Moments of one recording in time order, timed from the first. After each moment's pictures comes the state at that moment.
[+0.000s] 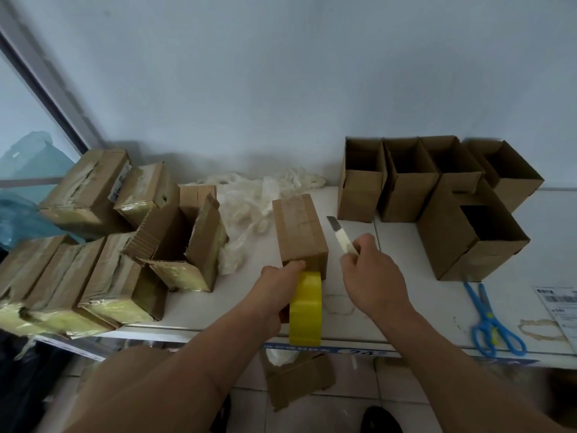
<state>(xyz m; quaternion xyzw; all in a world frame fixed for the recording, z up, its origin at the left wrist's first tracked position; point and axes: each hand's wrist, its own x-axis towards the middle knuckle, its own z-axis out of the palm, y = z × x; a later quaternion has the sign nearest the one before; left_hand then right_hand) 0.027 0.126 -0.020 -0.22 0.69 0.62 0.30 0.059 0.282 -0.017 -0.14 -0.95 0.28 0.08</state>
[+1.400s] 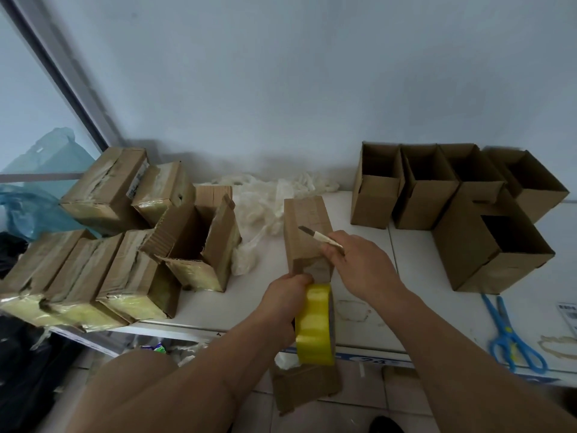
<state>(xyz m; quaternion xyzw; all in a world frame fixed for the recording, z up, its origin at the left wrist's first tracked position) 0.038 0.118 -0.023 -0.24 0.62 0.69 0.30 0.021 0.269 -0.018 0.00 -0.97 0.24 0.04</state>
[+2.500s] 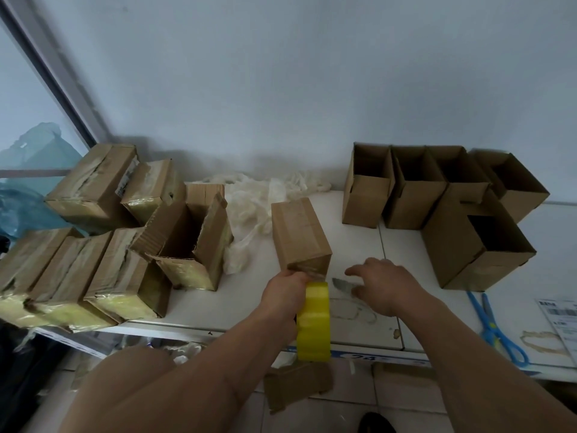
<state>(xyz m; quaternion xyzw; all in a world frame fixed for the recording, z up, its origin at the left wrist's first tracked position) 0.033 0.132 -0.036 -0.24 0.63 0.69 0.28 0.039 0.319 -0.033 0.01 -0.98 0.02 -0.18</state>
